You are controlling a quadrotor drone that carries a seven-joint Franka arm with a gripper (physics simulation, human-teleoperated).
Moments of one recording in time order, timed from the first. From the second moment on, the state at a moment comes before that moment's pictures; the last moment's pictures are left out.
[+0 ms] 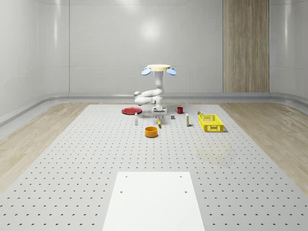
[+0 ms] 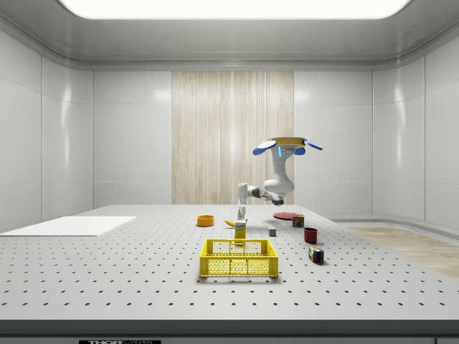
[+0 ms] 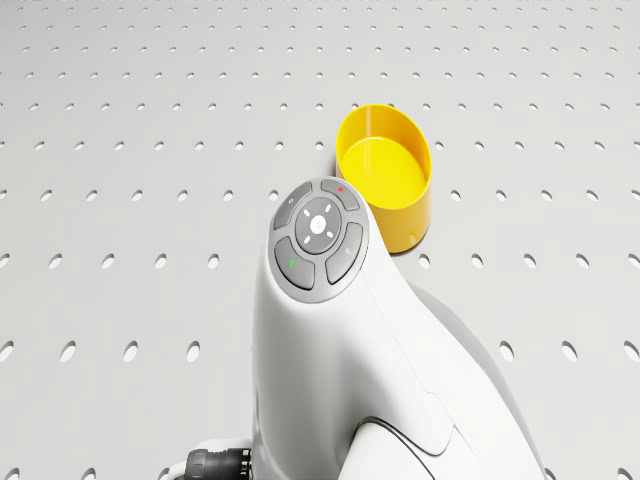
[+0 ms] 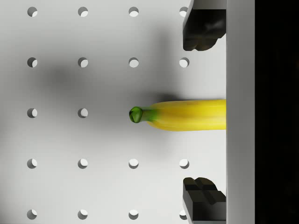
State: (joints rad) arm -1.11 -1.28 1.33 -2.88 -1.88 1.36 1.64
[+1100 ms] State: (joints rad) arm -1.13 -1.37 1.27 -2.86 -1.91 1.46 1.65
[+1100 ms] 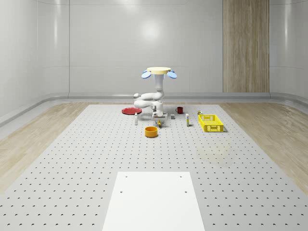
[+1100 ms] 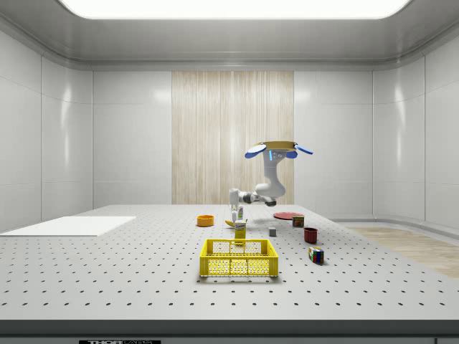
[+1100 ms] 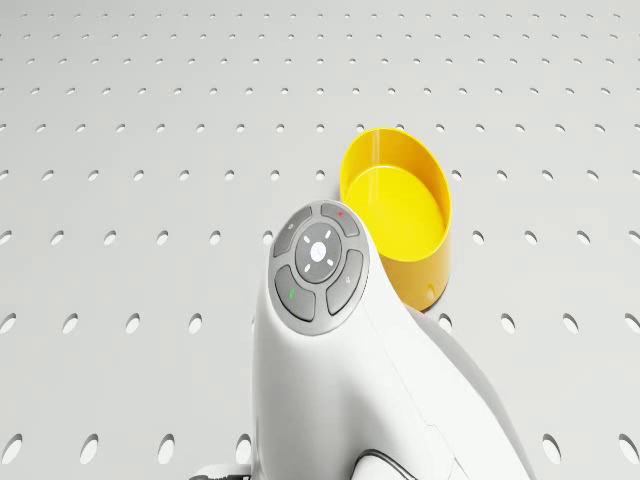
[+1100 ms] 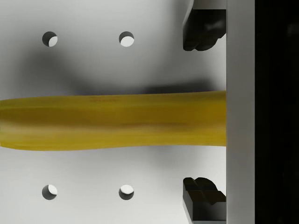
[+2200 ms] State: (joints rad) arm -1.11 -1.42 1.17 -2.86 -1.99 1.53 1.64
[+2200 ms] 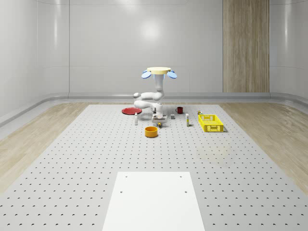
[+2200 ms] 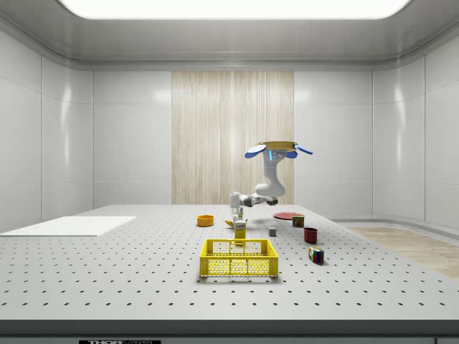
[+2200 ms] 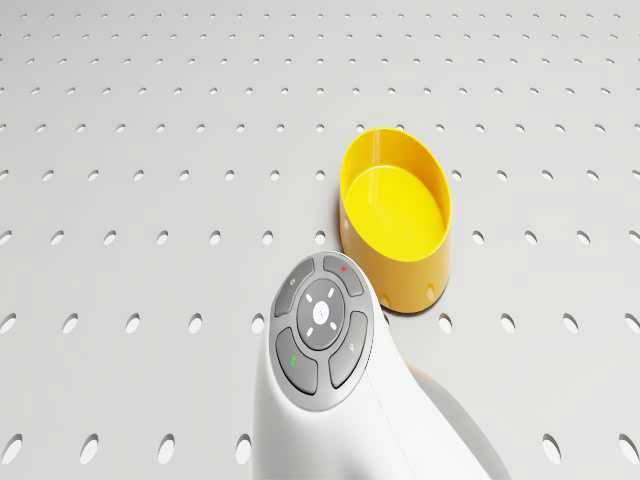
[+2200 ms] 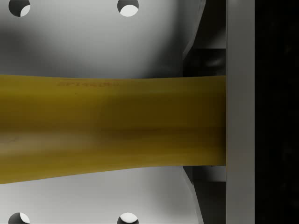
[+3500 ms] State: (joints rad) arm -1.12 -1.45 1.31 -2.89 -1.85 1.52 1.70
